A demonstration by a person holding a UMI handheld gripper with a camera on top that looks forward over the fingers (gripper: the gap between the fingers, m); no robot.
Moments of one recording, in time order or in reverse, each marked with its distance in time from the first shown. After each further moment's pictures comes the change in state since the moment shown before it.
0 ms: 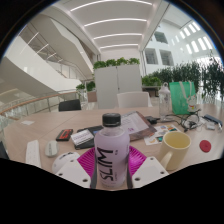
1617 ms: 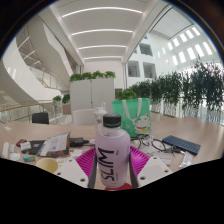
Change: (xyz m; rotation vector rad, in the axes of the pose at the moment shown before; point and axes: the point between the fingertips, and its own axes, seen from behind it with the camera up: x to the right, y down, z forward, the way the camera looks) arm 0.385 -0.093 -0.037 0.134 0.202 -0.018
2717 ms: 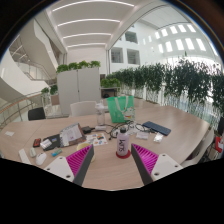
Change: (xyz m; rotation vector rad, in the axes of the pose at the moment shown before) arm -0.095 -0.066 -0.268 -0.182 0.196 0.047
